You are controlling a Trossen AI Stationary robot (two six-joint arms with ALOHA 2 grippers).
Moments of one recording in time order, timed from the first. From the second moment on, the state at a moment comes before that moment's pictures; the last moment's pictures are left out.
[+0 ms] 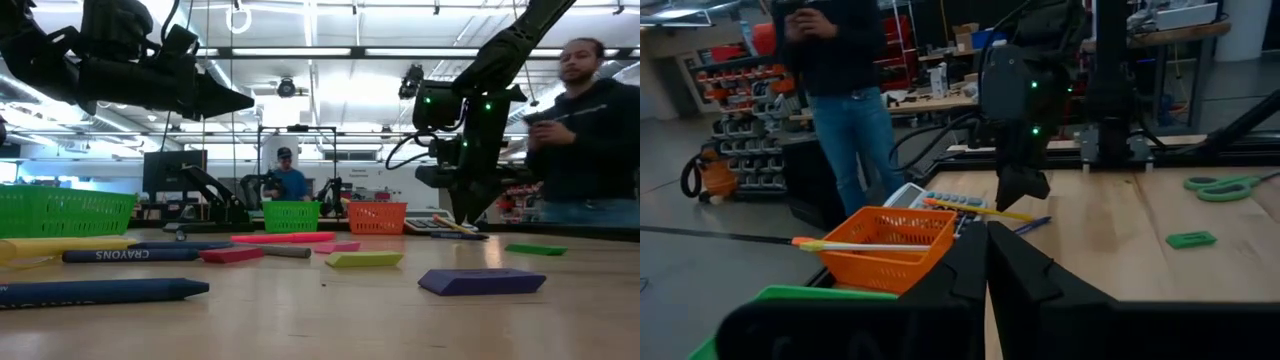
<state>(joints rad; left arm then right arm) 0.25 1.14 0.22 0.94 -0.10 0.14 -0.41 1.54 0.77 -0.52 0.38 0.89</state>
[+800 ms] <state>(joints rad) 0.25 1.14 0.22 0.94 -0.10 0.14 -0.41 1.54 0.73 -0.46 0.38 0.91</state>
